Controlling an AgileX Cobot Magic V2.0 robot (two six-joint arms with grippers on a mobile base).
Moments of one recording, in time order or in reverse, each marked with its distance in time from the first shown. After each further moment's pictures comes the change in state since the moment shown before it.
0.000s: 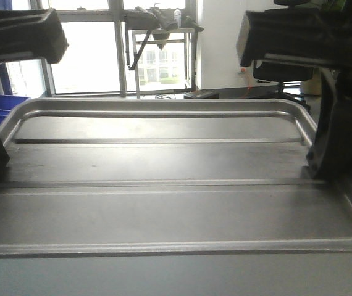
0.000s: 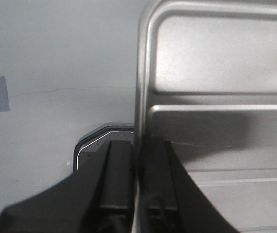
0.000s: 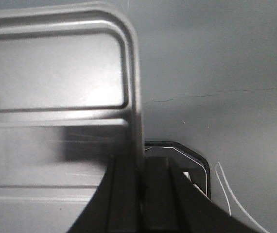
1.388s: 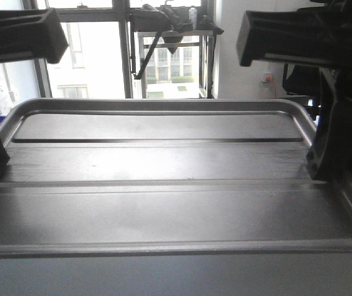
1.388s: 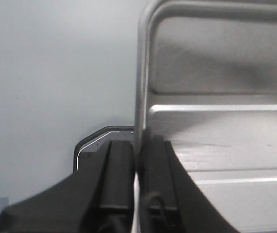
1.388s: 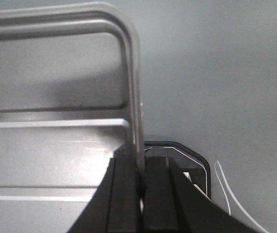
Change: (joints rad) left arm 0.000 0.000 0.000 0.000 0.000 0.000; right arm 0.000 0.000 0.000 0.000 0.000 0.000
